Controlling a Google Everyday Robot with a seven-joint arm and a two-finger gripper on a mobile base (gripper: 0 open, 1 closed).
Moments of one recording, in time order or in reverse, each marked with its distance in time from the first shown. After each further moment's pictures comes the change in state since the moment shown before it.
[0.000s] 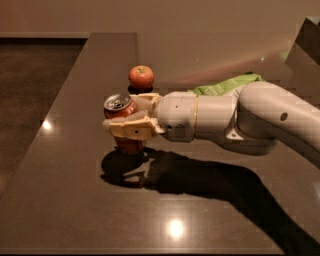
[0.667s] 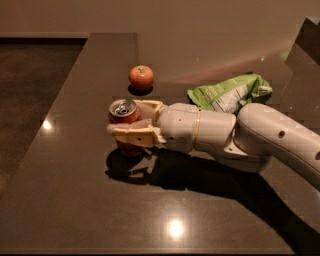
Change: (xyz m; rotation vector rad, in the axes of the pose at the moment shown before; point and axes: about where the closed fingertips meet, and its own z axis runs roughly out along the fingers) arm 0.016 -0.006 -0.001 0.029 -0.105 -0.031
